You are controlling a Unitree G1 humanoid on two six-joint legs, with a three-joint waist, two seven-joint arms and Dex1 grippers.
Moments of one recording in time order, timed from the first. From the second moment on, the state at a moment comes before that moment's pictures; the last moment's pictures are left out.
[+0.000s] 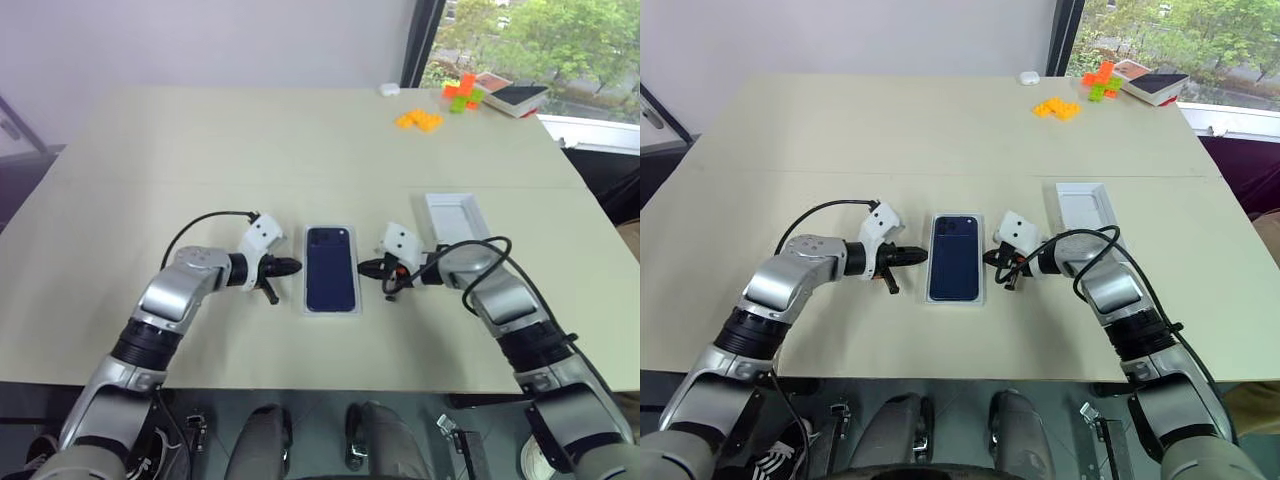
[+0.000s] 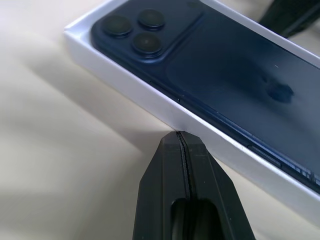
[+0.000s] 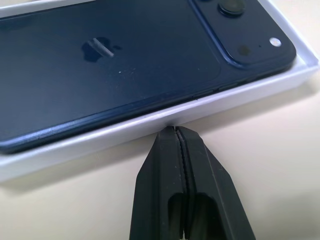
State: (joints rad) left arm -0.57 0.50 -0.25 0.06 -0.26 0.67 -0.88; right arm -0.56 -0.58 0.27 0.12 0.08 0.41 1.01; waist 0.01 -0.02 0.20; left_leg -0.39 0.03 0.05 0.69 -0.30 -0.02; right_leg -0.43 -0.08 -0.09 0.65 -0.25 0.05
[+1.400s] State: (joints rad) left arm -0.66 0.24 -0.33 0.22 -0.15 0.58 -0.89; right arm -0.44 -0.83 0.17 0.06 0.11 0.39 1.10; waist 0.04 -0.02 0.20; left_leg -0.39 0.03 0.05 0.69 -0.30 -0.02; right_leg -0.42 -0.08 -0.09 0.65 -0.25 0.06
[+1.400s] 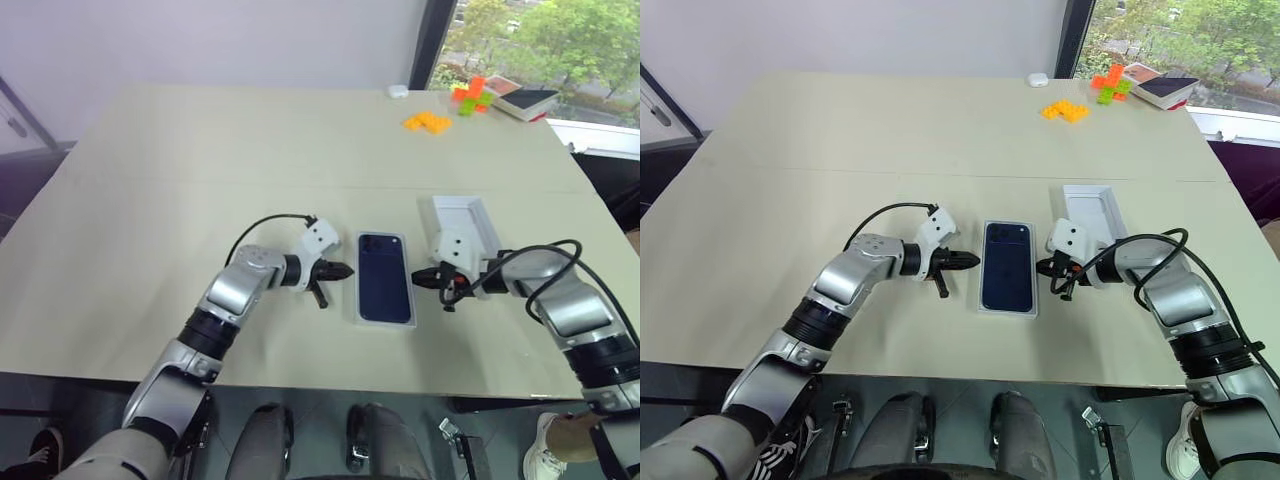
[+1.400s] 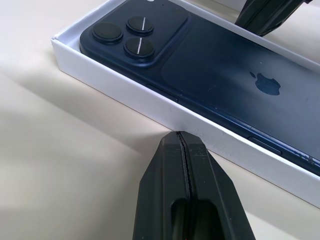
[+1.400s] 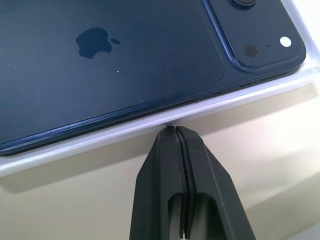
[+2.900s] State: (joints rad) left arm -0.48 0.54 0.13 -0.05 -0.49 0.65 -0.93; right arm -0.74 -0.70 0.03 0.19 0.13 1.06 0.77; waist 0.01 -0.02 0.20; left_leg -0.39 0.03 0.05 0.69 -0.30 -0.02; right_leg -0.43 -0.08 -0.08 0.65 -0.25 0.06
